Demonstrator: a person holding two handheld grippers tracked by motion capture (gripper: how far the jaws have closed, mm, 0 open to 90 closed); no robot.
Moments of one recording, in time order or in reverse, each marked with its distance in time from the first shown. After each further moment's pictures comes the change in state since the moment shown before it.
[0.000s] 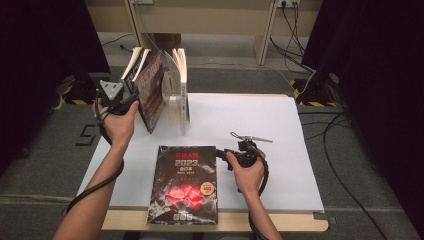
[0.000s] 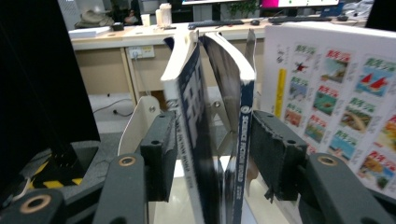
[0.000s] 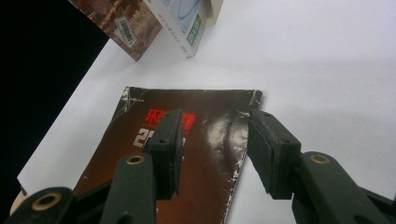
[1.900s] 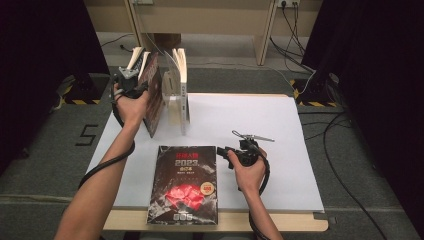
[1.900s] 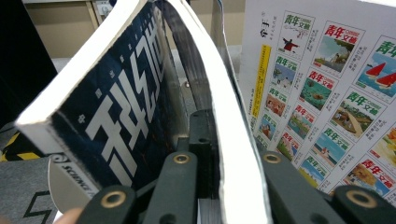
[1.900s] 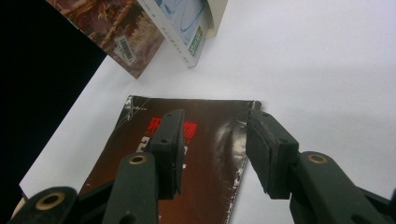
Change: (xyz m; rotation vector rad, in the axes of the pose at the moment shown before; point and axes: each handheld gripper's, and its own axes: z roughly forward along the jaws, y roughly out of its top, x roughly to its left) left arm -0.024 0.022 0.048 0.186 -0.097 -0.006; right arm 0.001 0.004 -0.005 -0.033 0.000 -0.005
